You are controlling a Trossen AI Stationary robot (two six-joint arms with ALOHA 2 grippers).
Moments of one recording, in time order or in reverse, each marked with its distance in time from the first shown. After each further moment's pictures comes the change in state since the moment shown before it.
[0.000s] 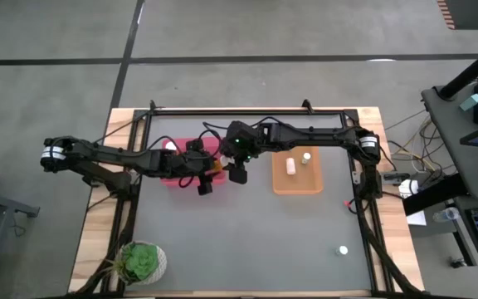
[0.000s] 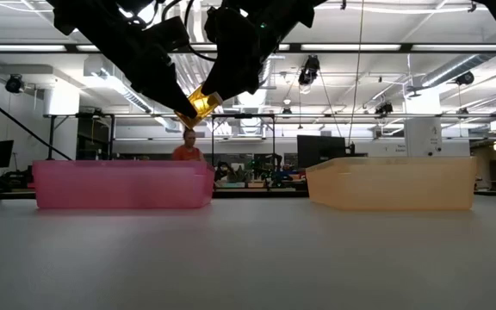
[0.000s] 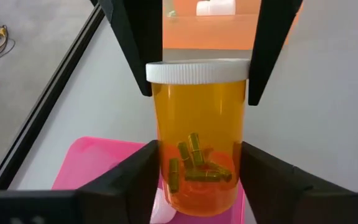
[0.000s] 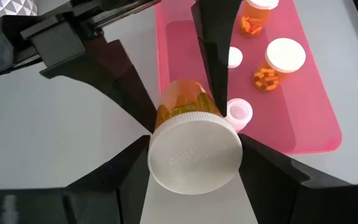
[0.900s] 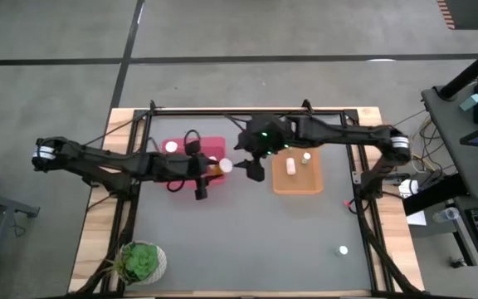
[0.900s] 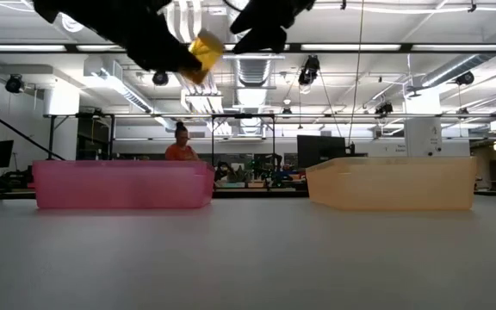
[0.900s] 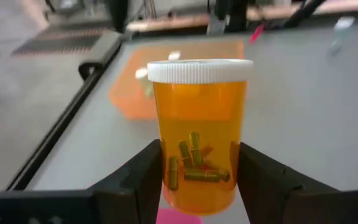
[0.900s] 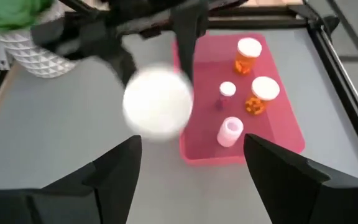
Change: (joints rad) left arm -0.082 -0.134 -0.059 0.196 0.025 0.031; right arm 0.024 -0.276 -0.149 0.032 -0.001 0.012
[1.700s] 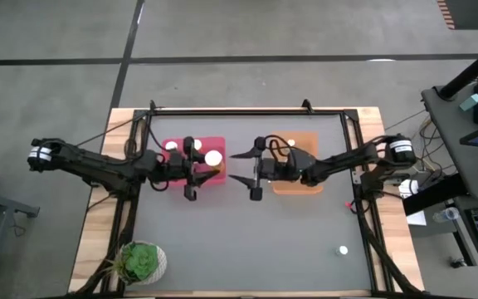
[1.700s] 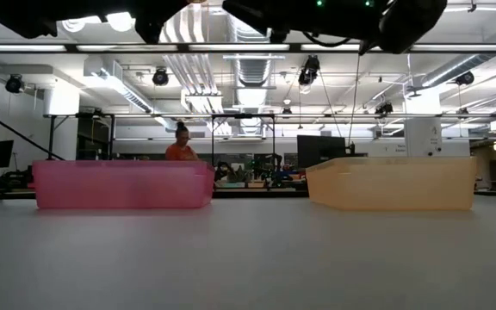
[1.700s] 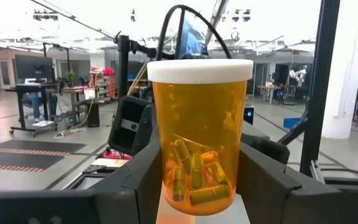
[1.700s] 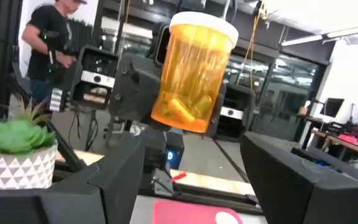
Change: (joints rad) left arm -0.017 -0.072 -0.213 0.801 0.147 -0.036; right arm 0.150 -0.014 -0.708 1.594 0.184 -0.213
